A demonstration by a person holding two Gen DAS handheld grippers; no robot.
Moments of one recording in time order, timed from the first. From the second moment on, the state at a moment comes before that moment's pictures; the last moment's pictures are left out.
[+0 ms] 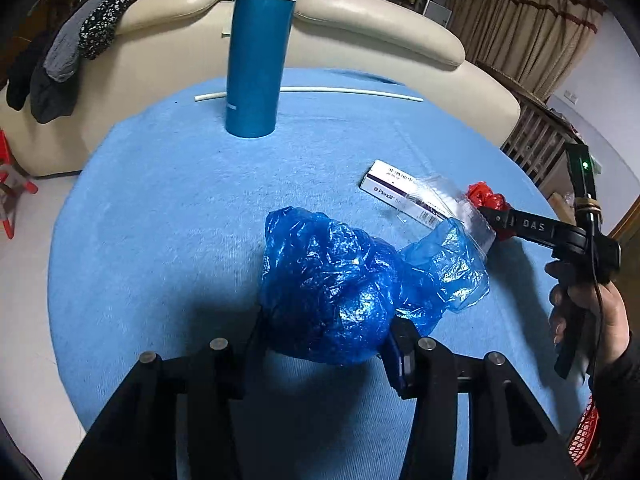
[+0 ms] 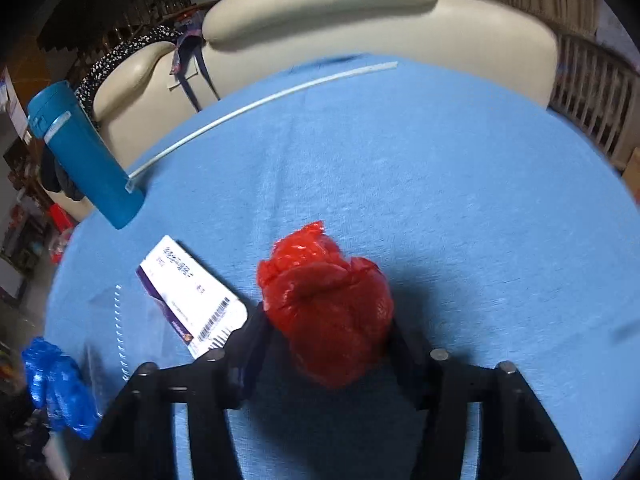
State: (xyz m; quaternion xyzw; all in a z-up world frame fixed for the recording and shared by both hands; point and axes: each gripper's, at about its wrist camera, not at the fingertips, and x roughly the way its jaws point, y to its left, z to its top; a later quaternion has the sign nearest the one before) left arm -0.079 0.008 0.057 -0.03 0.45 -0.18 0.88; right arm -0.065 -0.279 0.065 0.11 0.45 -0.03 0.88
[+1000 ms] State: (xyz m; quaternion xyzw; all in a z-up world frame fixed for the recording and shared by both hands) left arm -0.198 -0.085 0.120 0.05 0.38 -0.25 0.89; right arm -0.326 -0.317 0.134 0.22 0.33 -0.08 0.91
